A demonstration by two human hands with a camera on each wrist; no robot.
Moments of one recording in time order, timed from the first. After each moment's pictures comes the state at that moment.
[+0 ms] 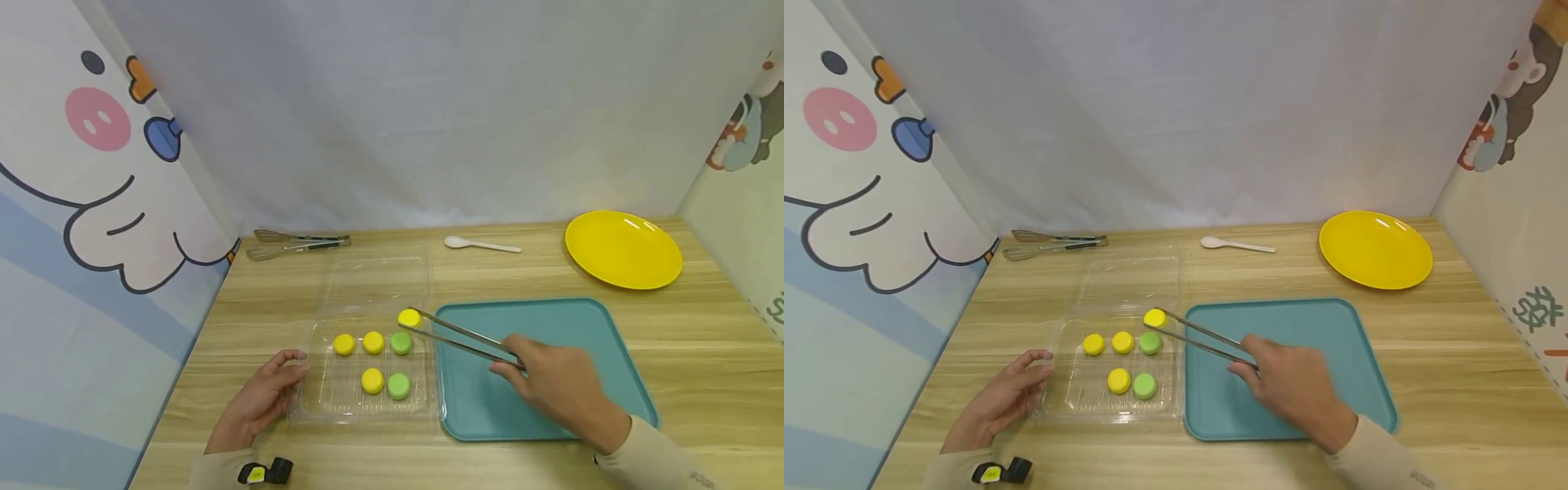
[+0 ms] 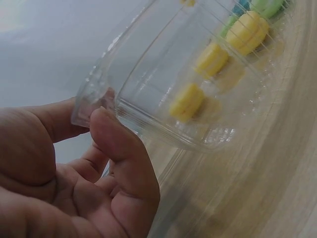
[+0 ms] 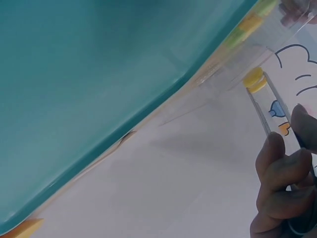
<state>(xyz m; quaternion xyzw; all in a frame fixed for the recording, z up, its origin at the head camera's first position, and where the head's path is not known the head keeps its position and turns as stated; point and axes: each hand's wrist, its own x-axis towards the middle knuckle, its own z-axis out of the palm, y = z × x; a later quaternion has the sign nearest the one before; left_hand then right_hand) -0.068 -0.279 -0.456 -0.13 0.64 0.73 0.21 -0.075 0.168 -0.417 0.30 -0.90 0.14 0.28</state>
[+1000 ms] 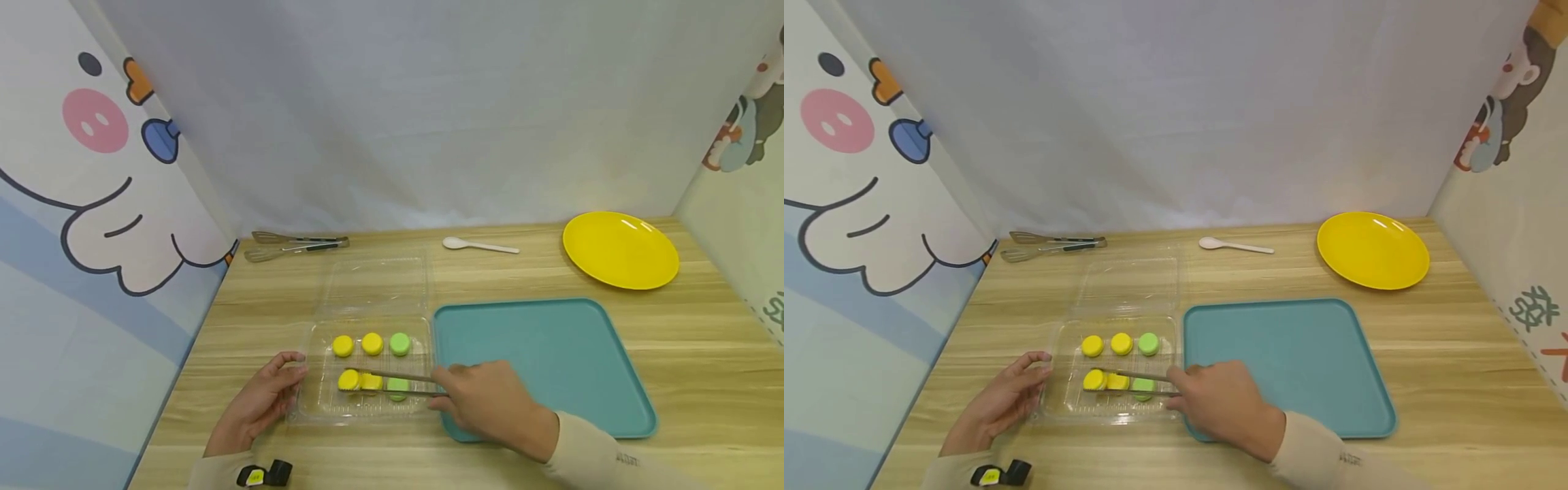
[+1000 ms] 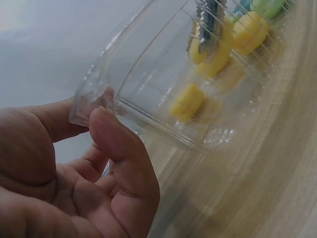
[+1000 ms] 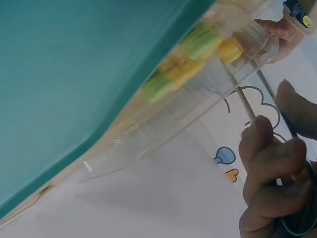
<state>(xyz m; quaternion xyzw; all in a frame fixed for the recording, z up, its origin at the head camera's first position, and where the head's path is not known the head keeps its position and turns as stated) -0.069 -0.278 -0.459 -0.13 0.62 0.74 0.21 -0.065 0.097 -0.414 0.43 -0.87 0.12 0.21</state>
